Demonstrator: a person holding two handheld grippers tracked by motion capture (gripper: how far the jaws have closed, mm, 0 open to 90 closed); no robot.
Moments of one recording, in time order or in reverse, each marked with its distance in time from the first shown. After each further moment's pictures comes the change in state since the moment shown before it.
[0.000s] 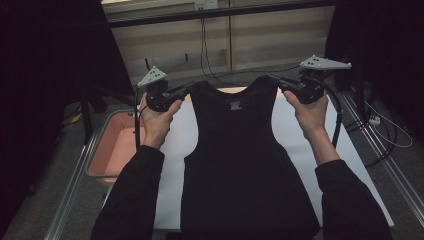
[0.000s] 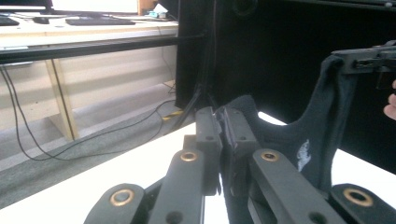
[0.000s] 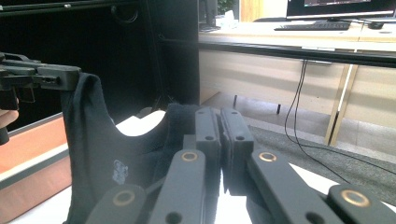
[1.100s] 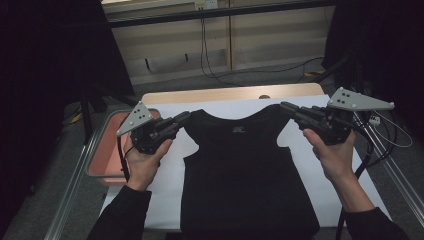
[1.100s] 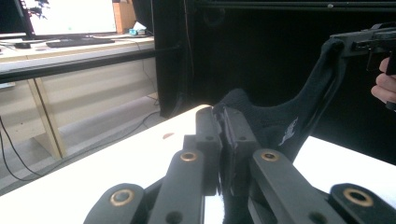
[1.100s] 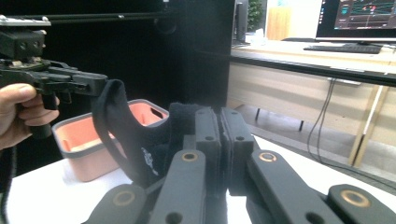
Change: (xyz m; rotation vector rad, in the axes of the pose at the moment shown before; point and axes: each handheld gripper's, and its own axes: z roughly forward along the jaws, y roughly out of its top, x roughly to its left) left arm -0.067 -0.030 -0.082 -0.050 -0.058 0.078; right arm 0.067 -0.017 -0.095 -0.067 0.109 -0.061
